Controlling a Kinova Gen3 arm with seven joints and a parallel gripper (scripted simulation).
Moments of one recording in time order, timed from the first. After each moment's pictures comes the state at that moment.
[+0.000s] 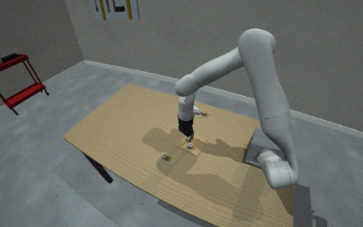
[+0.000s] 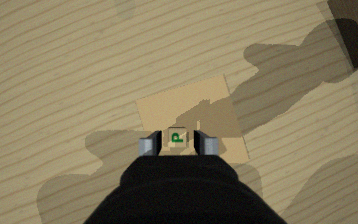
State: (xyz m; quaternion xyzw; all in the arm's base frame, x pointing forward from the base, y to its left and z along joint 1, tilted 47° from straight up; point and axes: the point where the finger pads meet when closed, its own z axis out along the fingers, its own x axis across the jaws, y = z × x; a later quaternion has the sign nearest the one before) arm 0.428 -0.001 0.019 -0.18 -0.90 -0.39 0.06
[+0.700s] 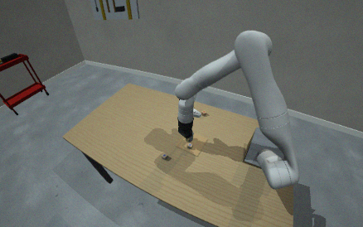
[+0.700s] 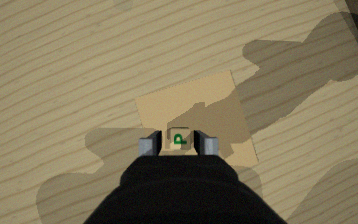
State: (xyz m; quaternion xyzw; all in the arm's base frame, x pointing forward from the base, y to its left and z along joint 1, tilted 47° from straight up) arm 0.433 0.012 0.007 -0.19 -0.90 -0.40 0.05
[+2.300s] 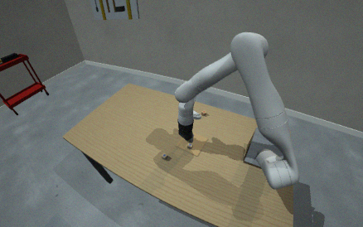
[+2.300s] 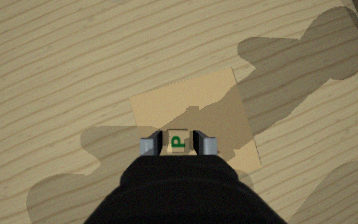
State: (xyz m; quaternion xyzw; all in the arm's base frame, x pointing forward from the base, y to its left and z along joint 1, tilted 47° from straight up) arm 0.430 0.022 -0.002 -0.18 -0.90 -0.39 0.06
